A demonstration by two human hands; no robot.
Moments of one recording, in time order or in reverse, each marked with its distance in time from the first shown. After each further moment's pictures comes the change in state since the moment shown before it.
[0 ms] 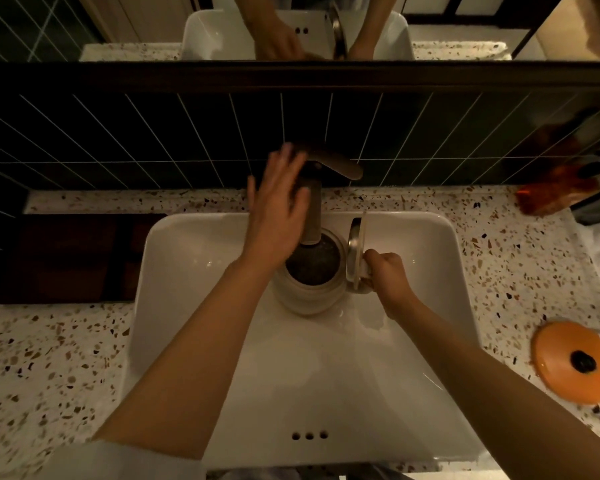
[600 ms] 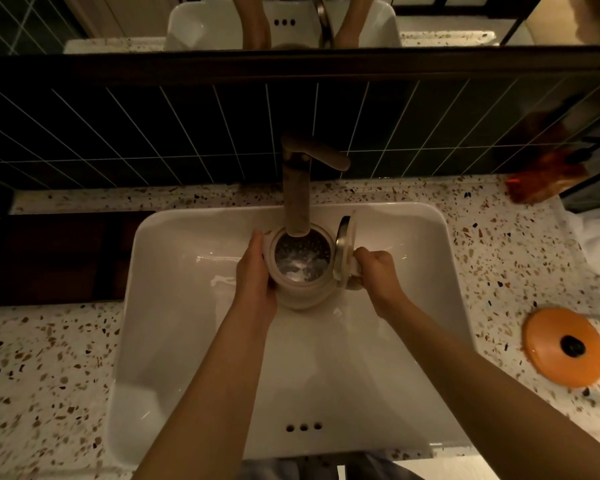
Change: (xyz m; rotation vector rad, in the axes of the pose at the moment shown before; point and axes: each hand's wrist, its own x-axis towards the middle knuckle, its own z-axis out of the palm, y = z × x) left_hand -0.072 -0.012 0.022 -1.031 0.181 -1.108; right_hand -0.018 -0.001 0.003 0.133 -0.027 0.007
